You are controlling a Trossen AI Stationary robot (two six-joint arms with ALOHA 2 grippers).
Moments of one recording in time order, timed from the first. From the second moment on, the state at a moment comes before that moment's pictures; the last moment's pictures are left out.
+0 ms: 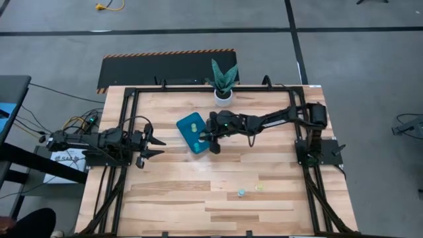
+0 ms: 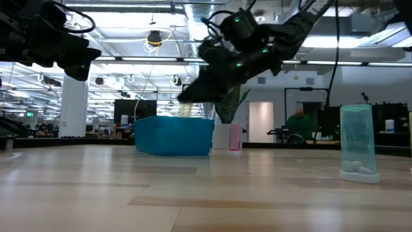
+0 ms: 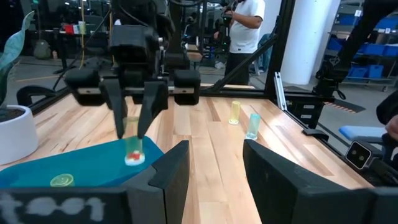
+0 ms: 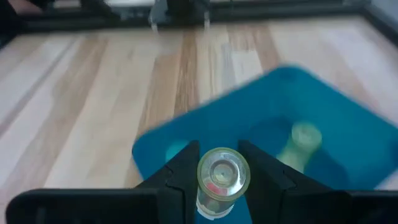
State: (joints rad) left arm -0.07 0.04 0.02 0.01 0.04 -0.09; right arm -0.14 1.91 1.06 0.35 -0.19 -0.07
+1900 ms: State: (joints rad) left arm -0.07 0.04 0.02 0.01 0.04 -0.09; right arm -0.17 2.01 1.26 0.04 -0.19 -0.12
